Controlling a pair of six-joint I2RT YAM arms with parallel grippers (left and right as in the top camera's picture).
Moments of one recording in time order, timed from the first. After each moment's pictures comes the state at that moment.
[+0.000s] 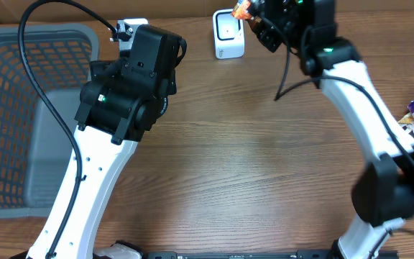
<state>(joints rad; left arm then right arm) -0.42 1.51 1.82 -1.22 -0.64 -0.36 0.26 1.92 1.70 -0.19 -0.32 -0.61</state>
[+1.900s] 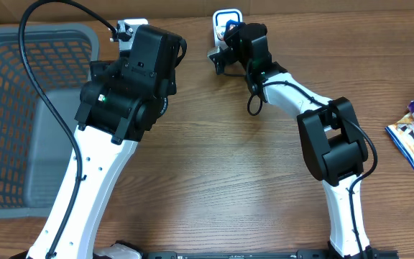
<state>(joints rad) -0.42 1.51 1.82 -1.23 -0.64 -0.36 0.40 2.34 1.70 0.32 0.10 -1.96</state>
